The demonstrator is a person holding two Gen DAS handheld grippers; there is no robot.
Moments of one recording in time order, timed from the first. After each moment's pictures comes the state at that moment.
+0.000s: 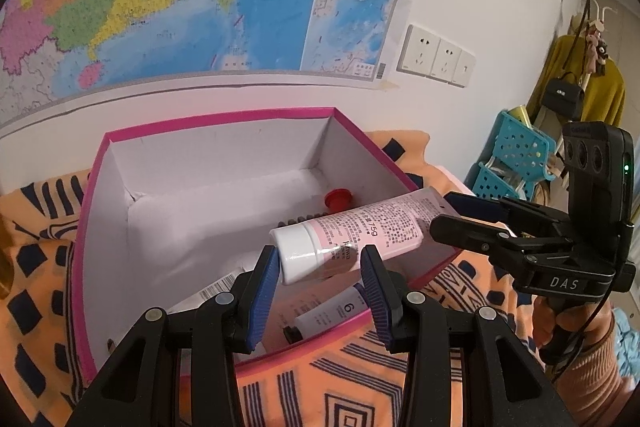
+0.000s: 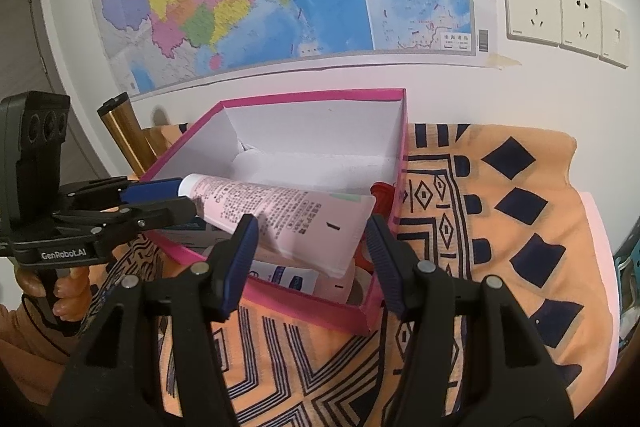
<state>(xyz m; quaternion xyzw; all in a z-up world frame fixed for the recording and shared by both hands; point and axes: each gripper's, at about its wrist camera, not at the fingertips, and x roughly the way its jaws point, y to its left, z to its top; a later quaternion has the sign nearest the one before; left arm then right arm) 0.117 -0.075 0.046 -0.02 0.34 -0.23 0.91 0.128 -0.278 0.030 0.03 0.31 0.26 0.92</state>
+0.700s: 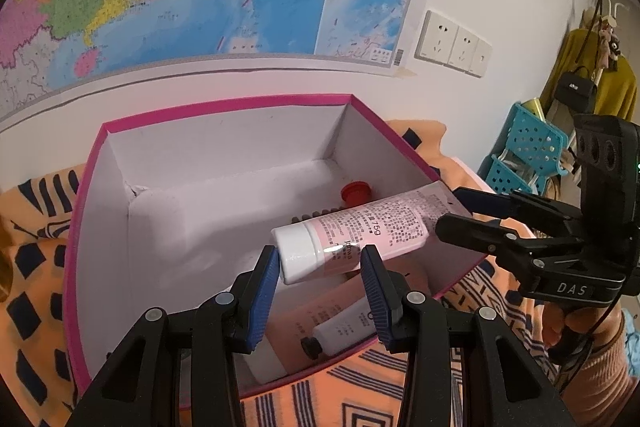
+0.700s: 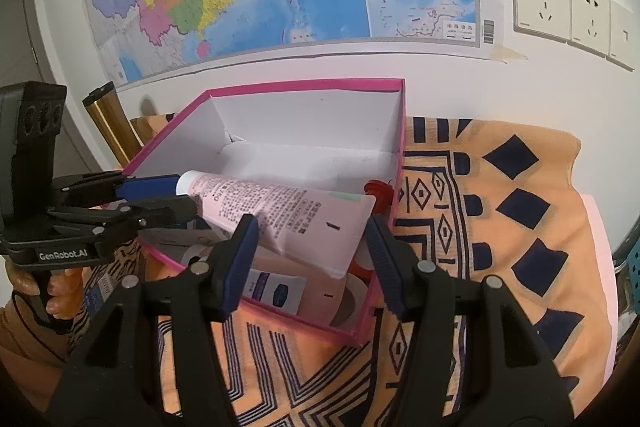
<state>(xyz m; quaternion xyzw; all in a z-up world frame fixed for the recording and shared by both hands) 0.139 -0.075 0.034 -0.01 0.36 -0.22 0.91 0.143 -0.268 0.020 0.01 0.32 0.25 0.91</state>
